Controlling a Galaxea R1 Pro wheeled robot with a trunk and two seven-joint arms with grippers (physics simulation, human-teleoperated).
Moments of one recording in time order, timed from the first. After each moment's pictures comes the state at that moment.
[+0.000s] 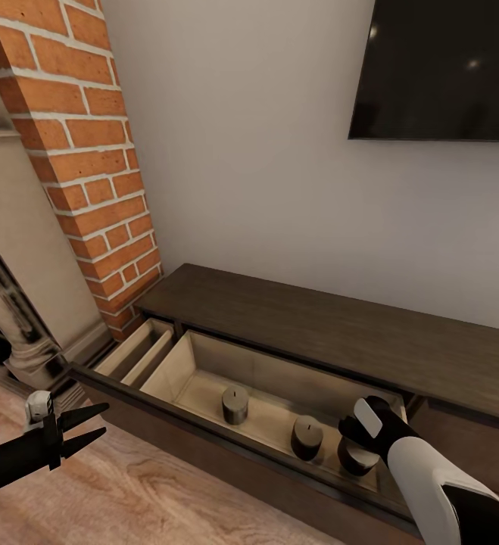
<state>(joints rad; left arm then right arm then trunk) -0.03 0.53 0.23 -1.56 1.50 1.04 -0.30 -0.82 -0.03 -0.24 -0.31 -0.34 0.59 -0.45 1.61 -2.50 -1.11</state>
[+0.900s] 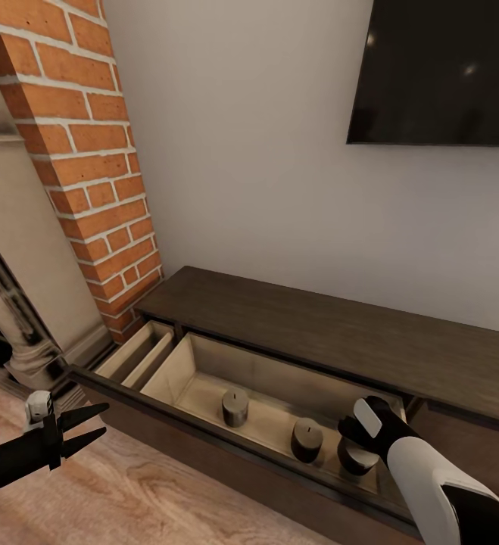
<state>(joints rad) -0.03 0.53 0.23 -1.56 1.50 1.04 -0.30 -0.82 -0.03 -0.24 -0.31 -0.34 0.59 -0.45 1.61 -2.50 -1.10</state>
